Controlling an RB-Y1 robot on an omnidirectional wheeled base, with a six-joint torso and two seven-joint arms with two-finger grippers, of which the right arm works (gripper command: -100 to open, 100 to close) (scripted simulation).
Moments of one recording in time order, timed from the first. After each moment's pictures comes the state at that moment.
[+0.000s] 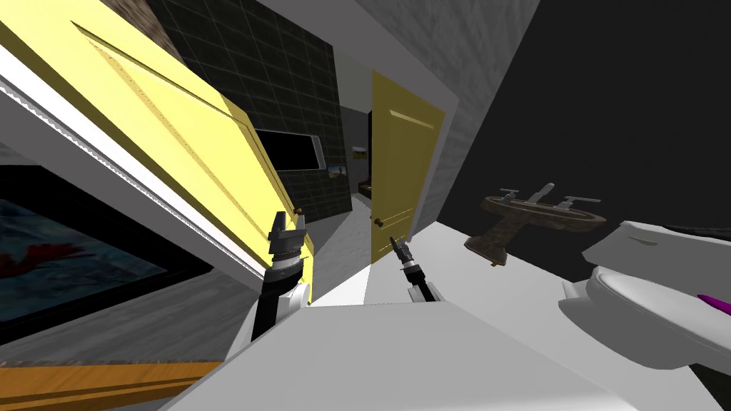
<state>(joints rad) 0.19 -0.10 0.08 -1.39 0.22 -0.67 0.67</state>
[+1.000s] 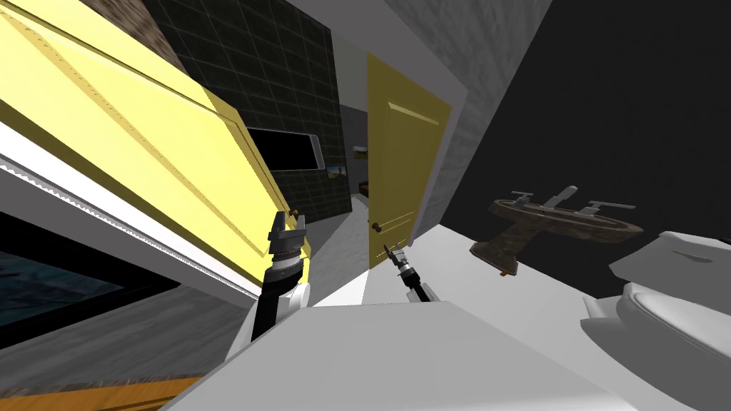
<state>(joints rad) 0.09 -0.11 0.09 -1.12 0.32 -0.75 0.89</state>
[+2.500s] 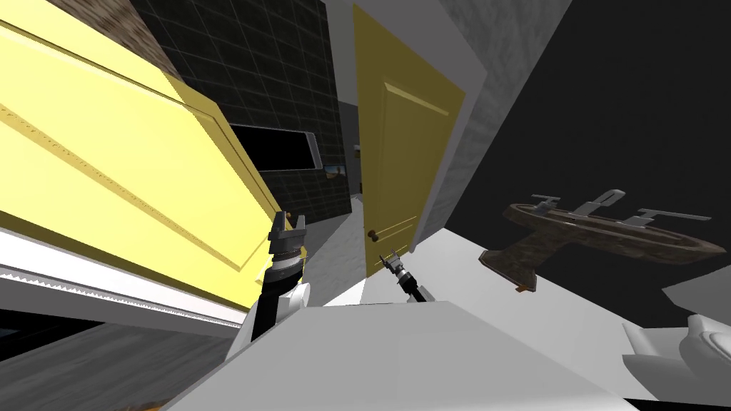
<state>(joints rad) -0.03 -0.12 0.10 -0.79 0.43 -0.85 1.14</state>
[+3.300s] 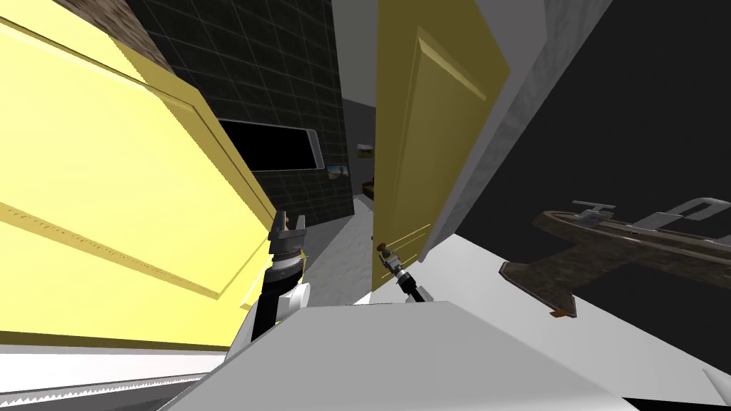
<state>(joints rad) -0.04 -0.10 0.09 -0.78 0.43 -0.85 1.16</state>
